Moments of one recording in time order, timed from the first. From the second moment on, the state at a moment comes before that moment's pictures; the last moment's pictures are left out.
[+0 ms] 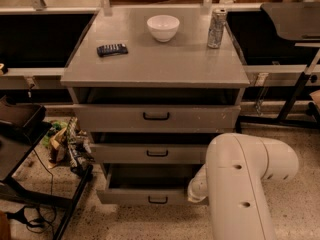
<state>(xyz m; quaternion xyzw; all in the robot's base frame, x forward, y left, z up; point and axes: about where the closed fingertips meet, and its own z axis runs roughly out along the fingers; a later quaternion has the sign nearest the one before) 0.579 -0.160 0.187 -0.61 0.78 -0.02 0.11</state>
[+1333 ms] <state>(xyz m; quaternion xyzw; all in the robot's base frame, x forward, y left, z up) 0.570 -0.161 0.187 -0.61 0.78 -0.02 0.10</state>
